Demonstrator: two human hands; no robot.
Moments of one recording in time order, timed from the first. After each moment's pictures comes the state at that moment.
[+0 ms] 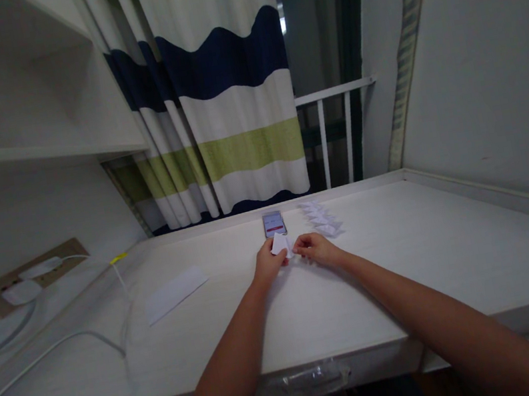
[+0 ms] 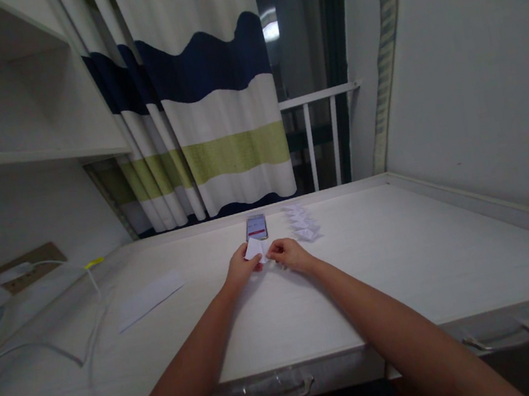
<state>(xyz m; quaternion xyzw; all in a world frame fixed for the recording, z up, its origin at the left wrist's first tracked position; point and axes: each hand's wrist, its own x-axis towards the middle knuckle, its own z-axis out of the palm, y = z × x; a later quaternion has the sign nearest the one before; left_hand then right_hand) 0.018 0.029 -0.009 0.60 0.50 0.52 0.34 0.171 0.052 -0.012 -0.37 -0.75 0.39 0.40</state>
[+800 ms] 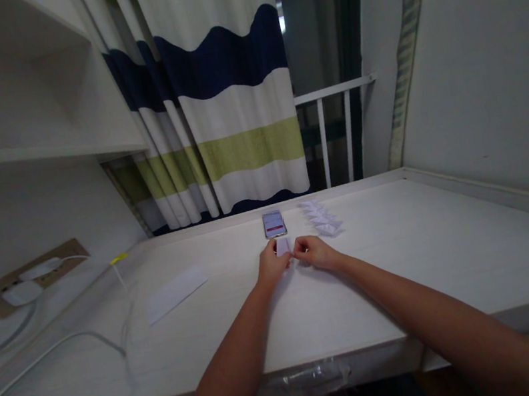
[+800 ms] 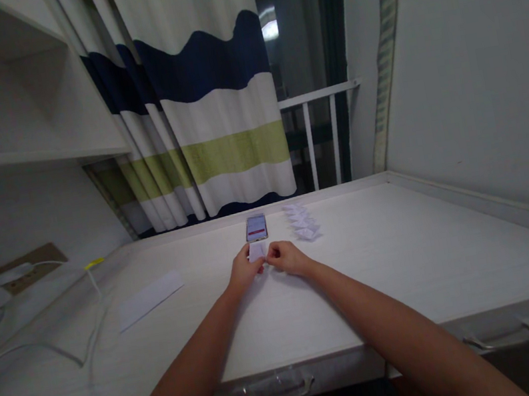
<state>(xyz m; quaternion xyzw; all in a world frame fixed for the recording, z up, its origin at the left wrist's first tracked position) 0.023 0.024 -0.012 0.63 0.53 0.49 0.27 0.164 0.045 -0.012 -0.36 -0.78 0.32 0.40</state>
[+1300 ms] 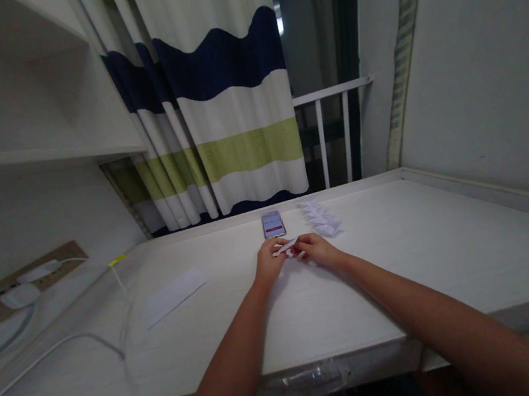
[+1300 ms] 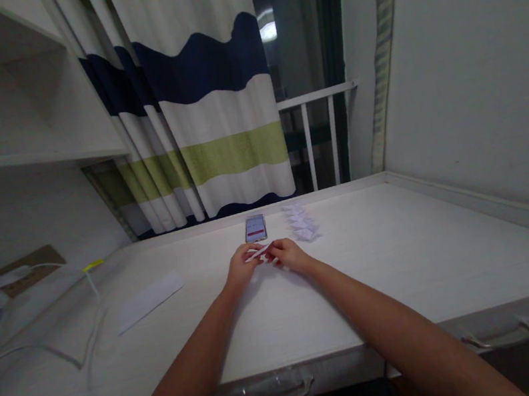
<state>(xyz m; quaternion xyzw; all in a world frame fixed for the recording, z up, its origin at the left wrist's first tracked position) 0.018 0.032 -0.012 0.65 0.42 0.56 0.30 0.162 0.053 -0.013 -0.37 -0.66 0.49 0.42</state>
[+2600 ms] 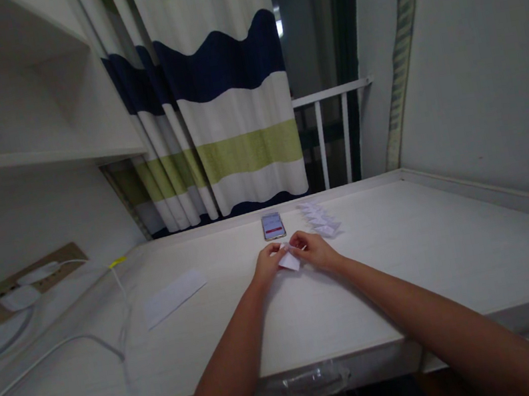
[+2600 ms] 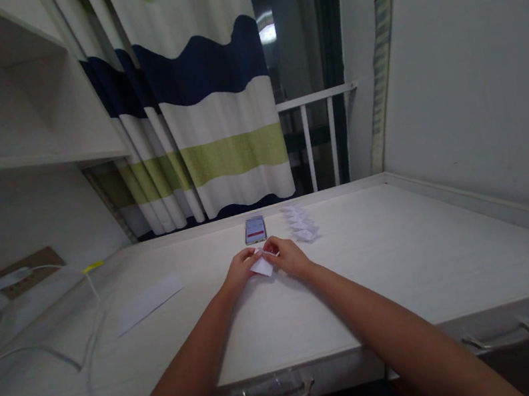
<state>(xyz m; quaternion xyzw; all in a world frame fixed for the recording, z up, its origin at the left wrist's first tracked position) 0.019 0.032 -0.011 0.53 0.44 0.54 0.47 0.168 0.043 -0.007 -0.34 -0.80 0.24 0.44</state>
